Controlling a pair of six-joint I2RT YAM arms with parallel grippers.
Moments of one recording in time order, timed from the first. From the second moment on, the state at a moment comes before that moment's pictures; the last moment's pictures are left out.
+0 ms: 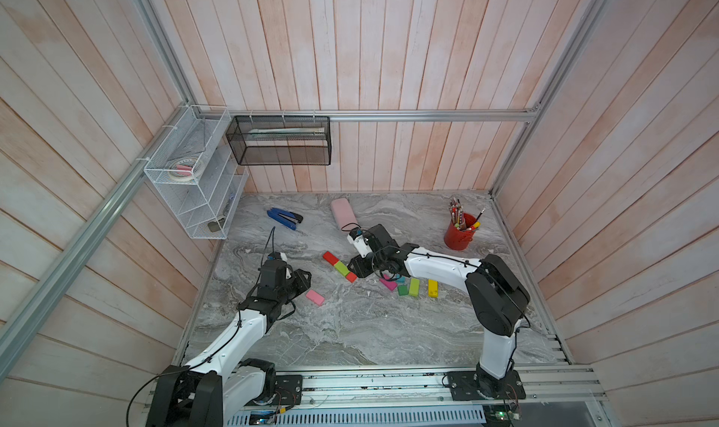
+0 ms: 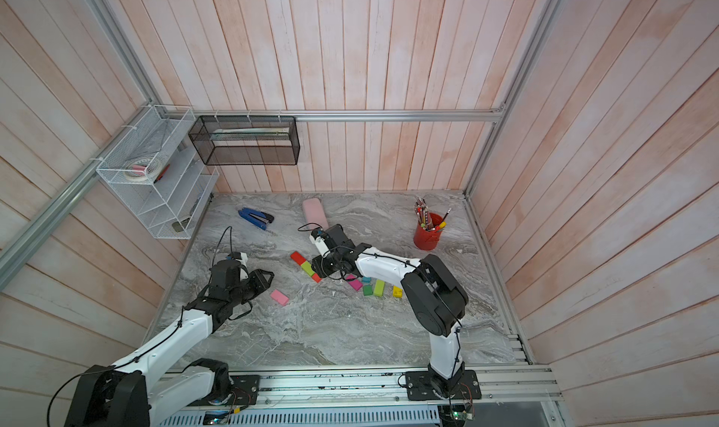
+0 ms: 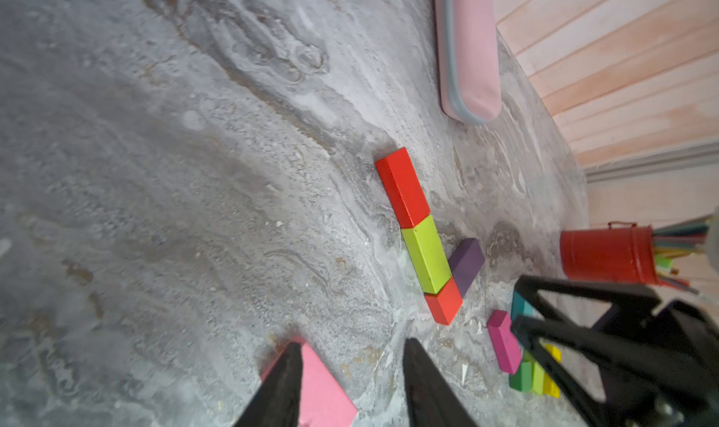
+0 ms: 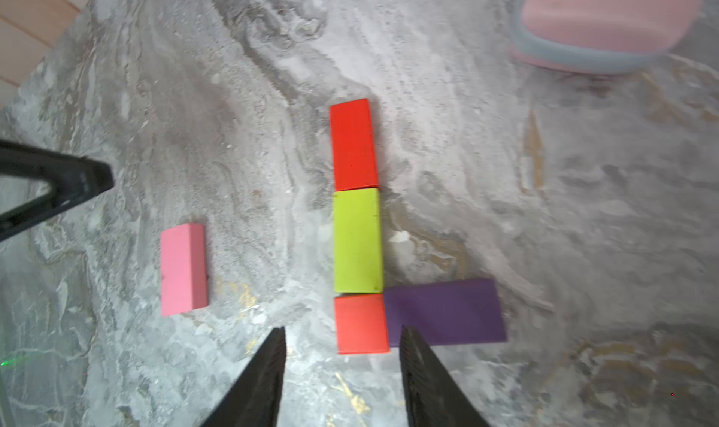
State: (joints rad) left arm -0.12 1.04 0.41 -0.09 0.24 -0.74; right arm 0.86 1.91 1.31 -0.23 -0.18 0.15
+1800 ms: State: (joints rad) left arm 0.30 0.95 0.20 0.09 0.65 -0.81; right arm 1.09 2.32 1.82 -0.60 -0.07 -0.17
